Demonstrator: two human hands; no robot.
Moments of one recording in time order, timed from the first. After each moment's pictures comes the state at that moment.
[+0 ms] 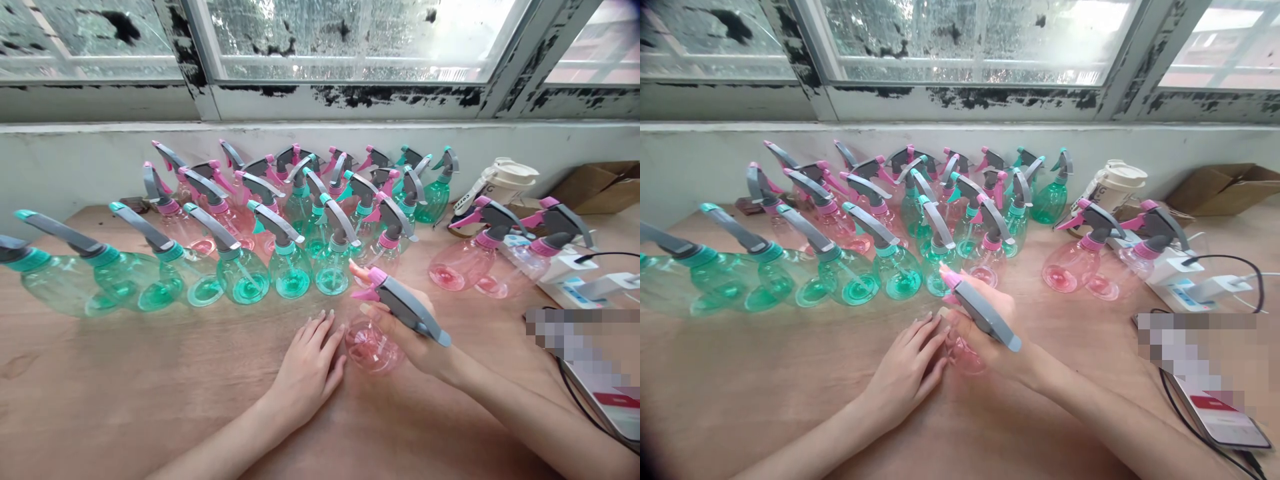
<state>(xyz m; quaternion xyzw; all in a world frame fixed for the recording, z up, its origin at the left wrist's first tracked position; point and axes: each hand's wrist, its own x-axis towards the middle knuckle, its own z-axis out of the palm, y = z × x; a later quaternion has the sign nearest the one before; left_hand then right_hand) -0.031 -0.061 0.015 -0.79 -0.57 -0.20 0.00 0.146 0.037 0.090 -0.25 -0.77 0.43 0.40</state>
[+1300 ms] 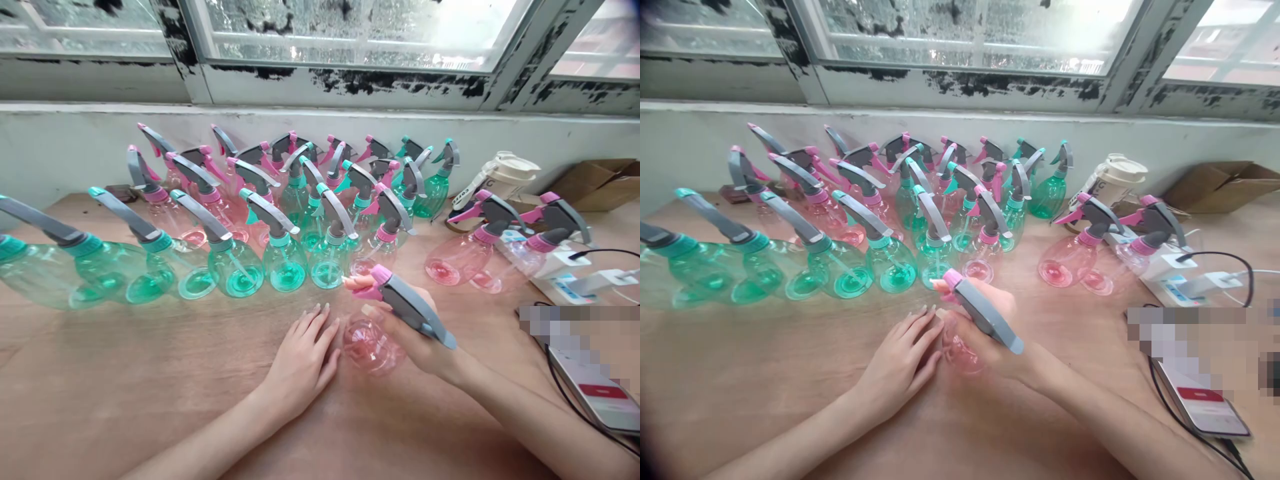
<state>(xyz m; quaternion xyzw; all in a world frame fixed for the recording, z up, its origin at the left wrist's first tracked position) -0.030 -0.060 0.015 -0.80 -0.57 -0.21 0.01 0.154 0.036 0.094 -0.20 -0.80 0.41 0.38</state>
